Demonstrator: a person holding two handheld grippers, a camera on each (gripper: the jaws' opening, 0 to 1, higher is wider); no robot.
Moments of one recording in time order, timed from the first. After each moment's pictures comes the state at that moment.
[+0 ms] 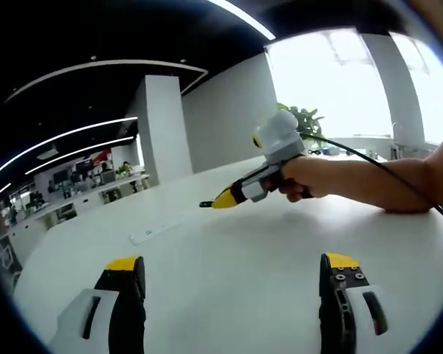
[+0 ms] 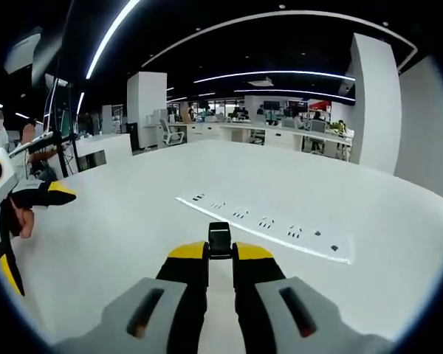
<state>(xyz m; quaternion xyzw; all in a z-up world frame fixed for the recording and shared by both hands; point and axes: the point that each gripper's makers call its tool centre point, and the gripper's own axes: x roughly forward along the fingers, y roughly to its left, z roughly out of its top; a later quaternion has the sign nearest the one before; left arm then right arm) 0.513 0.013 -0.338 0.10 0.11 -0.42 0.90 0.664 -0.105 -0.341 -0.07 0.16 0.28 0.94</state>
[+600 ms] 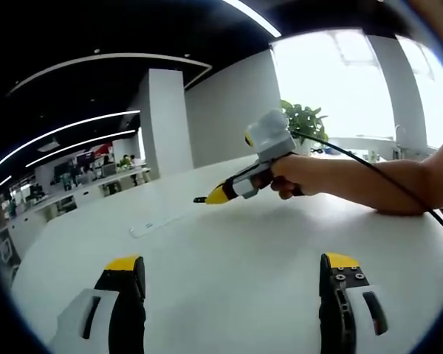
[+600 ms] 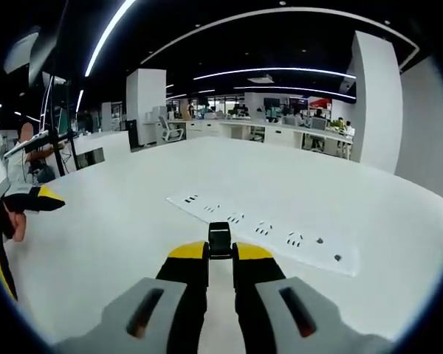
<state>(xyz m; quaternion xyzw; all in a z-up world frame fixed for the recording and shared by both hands) 0.502 0.014 -0.342 0.10 0.13 -0.41 0.90 0.682 -0.101 -0.347 -0.08 0.17 0.28 0.94</state>
